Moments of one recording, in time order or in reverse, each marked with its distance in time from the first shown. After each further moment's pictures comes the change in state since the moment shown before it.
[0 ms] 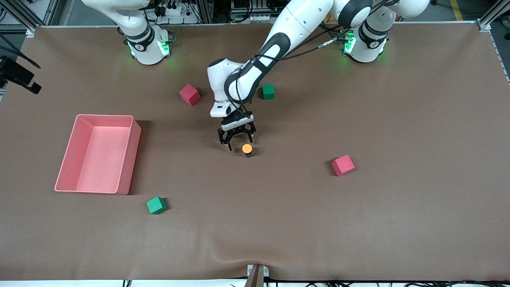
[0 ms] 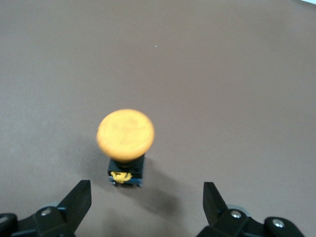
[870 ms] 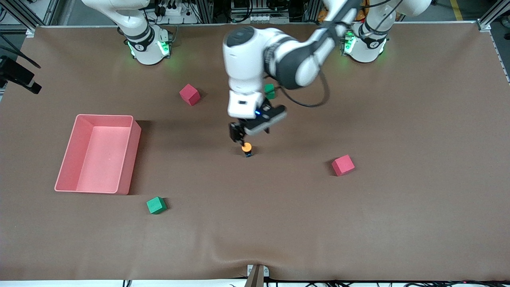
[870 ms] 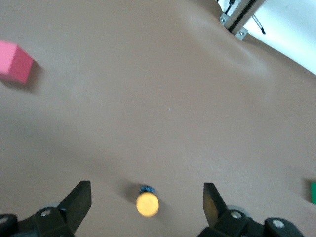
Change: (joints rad) left arm 0.259 -0.381 0.010 0.009 -0.622 -0.169 0.609; right arm 0.000 0.000 0.001 0.001 0.000 0.000 0.000
